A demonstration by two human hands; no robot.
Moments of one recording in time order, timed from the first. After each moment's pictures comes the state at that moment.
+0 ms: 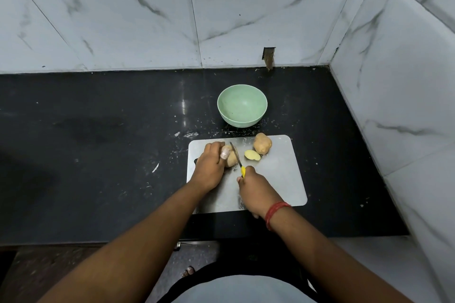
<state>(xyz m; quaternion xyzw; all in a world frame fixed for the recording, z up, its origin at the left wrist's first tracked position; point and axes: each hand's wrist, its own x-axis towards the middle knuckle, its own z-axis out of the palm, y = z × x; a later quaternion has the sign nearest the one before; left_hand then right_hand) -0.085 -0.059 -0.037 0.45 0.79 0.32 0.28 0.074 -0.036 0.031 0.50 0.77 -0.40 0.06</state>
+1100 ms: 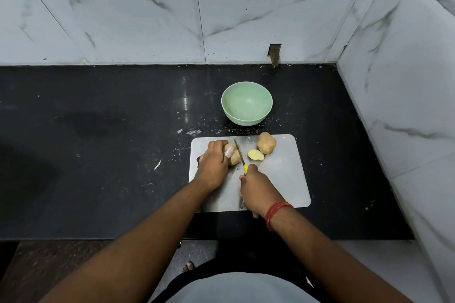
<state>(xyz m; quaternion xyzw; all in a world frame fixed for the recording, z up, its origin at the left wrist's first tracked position) -0.082 -0.057 -0.038 0.44 0.80 0.31 0.27 0.068 -0.035 0.033 0.50 0.76 -0.41 0.07</state>
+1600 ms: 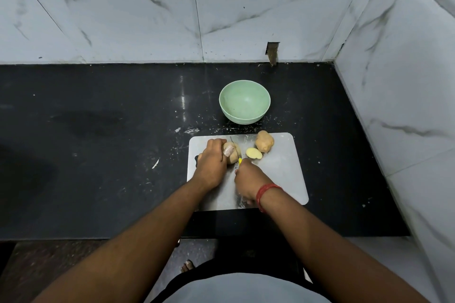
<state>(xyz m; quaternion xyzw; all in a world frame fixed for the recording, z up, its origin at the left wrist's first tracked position) -0.080 -0.055 -0.035 0.45 0.81 0.29 0.25 0.046 -0.017 0.022 0.51 0.75 -0.40 0.13</state>
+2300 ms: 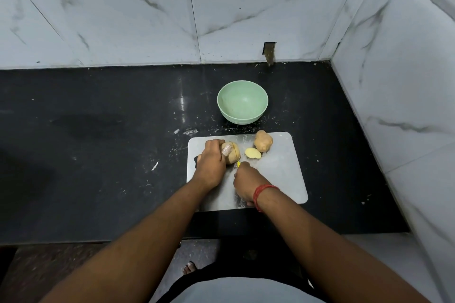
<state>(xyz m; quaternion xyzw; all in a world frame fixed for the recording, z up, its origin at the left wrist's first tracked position) -0.079 -0.055 -0.034 0.42 0.81 0.31 0.27 0.047 -0.021 0.019 0.51 0.75 -0.38 0.15</state>
